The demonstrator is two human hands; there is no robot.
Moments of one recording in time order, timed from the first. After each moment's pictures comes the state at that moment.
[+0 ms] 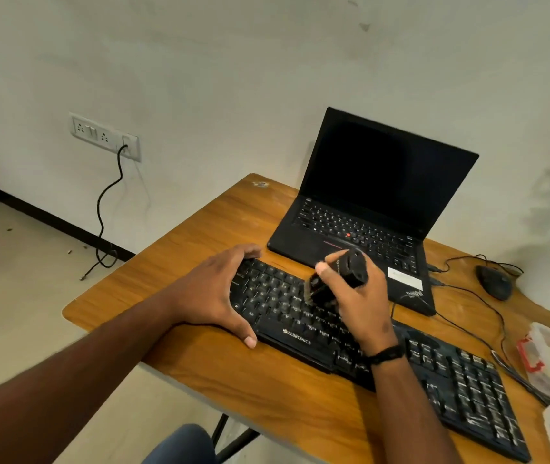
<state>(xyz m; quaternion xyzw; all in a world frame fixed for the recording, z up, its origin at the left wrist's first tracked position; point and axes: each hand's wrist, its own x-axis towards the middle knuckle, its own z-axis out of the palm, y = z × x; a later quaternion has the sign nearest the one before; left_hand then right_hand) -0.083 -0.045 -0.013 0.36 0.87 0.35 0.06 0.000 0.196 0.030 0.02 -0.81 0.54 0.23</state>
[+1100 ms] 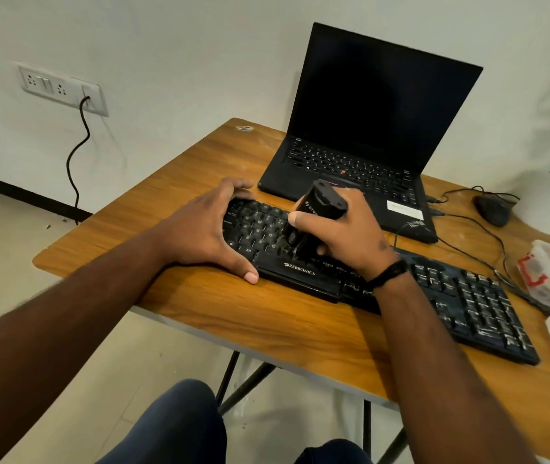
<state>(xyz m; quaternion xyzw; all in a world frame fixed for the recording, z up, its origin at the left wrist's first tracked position) -0.083 -0.043 -0.016 0.35 0.86 0.35 0.06 -0.007 0.189 0.019 0.08 -0.88 0.44 0.16</state>
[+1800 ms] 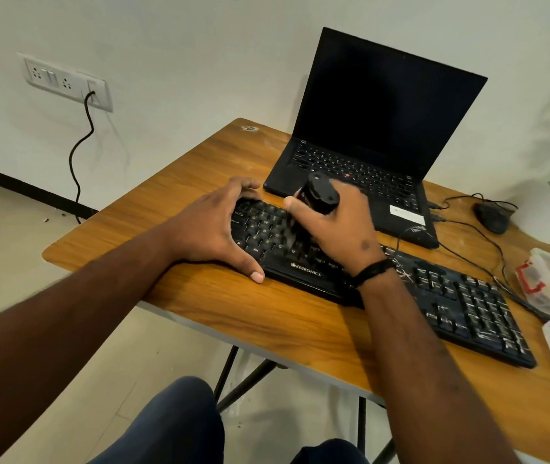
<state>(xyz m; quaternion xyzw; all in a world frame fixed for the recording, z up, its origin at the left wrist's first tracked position) -0.083 -0.043 -0.015 0.35 0.86 0.35 0.06 -0.011 0.170 0.022 0.06 -0.92 0.32 0.23</state>
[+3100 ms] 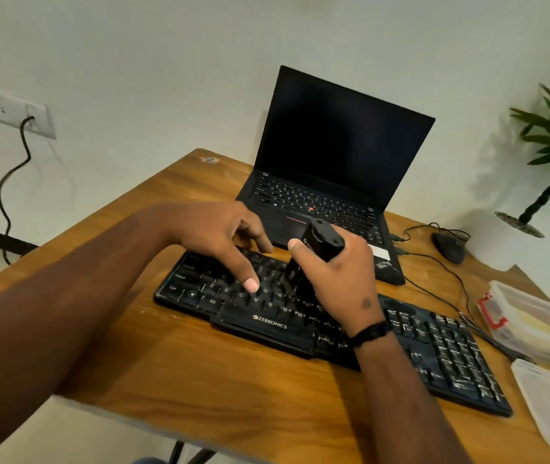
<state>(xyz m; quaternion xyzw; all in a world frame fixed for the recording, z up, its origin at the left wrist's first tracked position) -0.151 0.022 0.035 0.52 0.80 0.24 0.18 -0.005 0.202 0.022 -0.02 -0.87 0.36 0.32</state>
